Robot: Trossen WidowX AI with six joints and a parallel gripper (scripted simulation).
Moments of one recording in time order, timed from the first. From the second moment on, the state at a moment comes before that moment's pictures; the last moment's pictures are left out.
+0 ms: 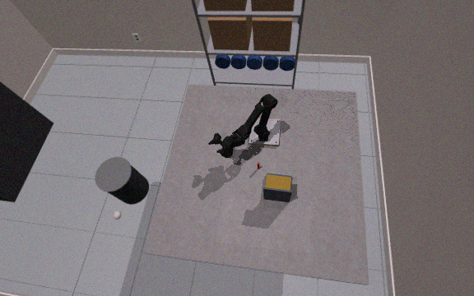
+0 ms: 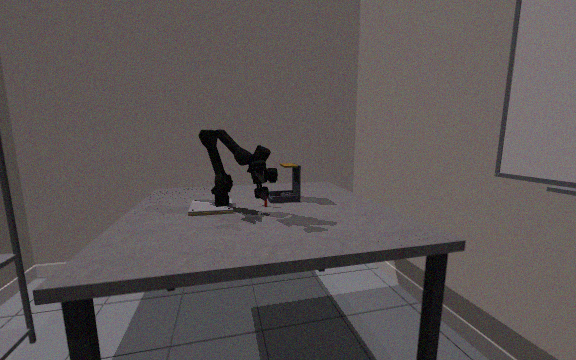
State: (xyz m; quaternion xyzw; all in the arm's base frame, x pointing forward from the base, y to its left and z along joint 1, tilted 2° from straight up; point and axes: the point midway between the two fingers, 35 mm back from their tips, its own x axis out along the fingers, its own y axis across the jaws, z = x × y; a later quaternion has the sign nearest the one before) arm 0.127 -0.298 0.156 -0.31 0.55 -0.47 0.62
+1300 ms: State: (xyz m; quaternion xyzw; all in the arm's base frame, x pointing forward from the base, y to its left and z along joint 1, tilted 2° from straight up) arm 0.232 -0.154 0.140 -0.73 0.52 0.08 0.43
